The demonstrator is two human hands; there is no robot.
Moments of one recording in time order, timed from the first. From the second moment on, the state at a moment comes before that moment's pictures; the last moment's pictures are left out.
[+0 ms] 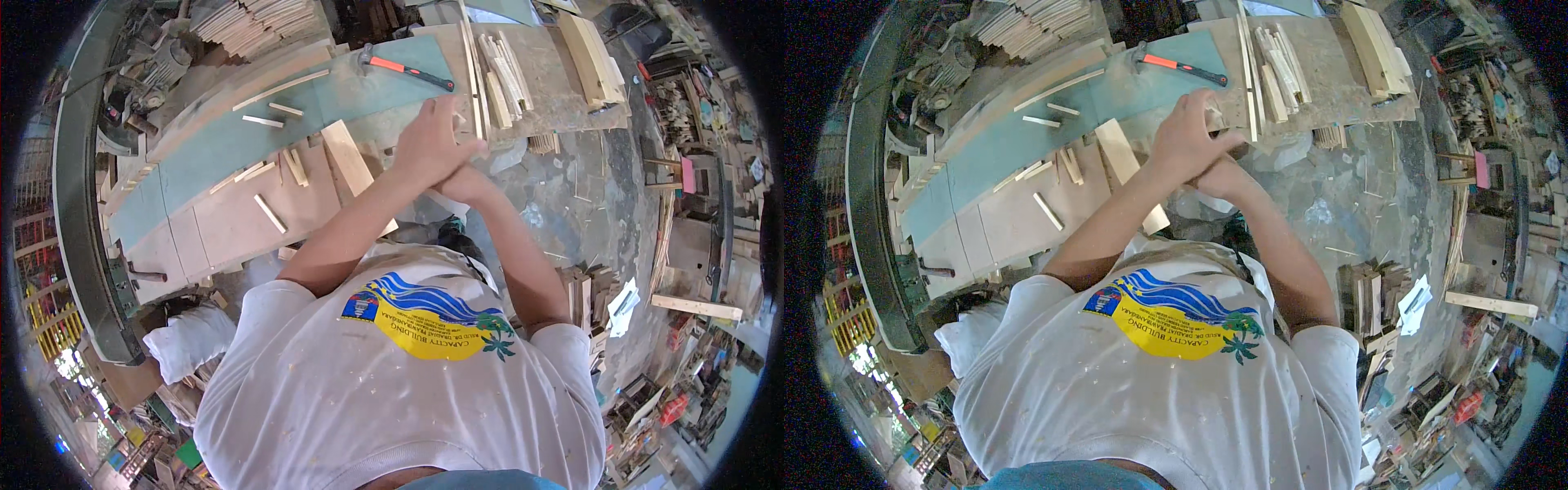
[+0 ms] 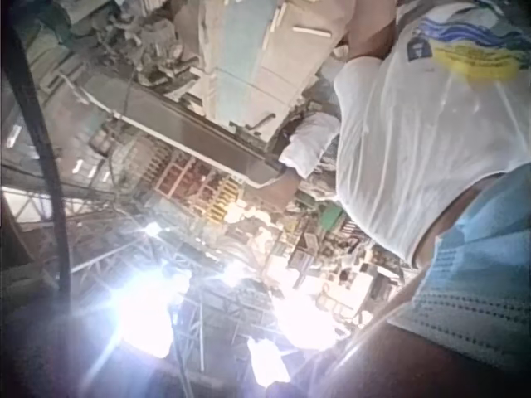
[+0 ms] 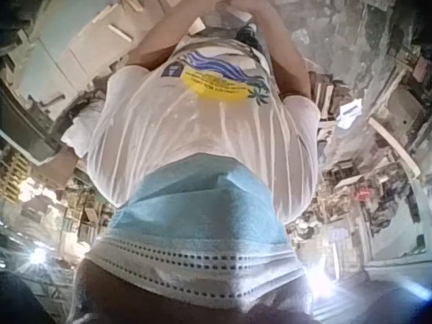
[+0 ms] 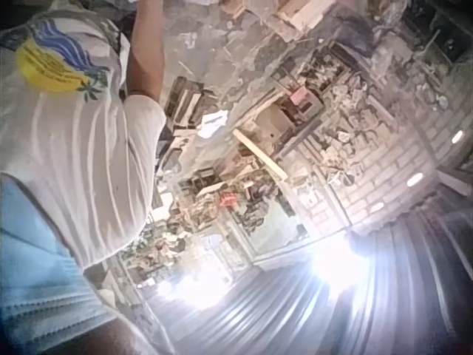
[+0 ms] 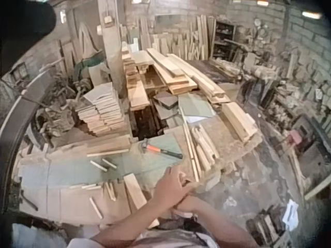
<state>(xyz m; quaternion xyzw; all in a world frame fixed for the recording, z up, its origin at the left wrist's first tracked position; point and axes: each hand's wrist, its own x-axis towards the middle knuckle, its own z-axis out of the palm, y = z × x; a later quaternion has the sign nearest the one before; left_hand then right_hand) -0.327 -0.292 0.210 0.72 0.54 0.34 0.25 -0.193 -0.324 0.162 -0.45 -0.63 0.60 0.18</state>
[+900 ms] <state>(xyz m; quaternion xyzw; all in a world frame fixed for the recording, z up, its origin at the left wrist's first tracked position) -0.337 -0.296 0.229 0.69 0.59 0.18 0.37 -0.210 -0.359 0.192 -0.49 -0.65 0.57 0.11</state>
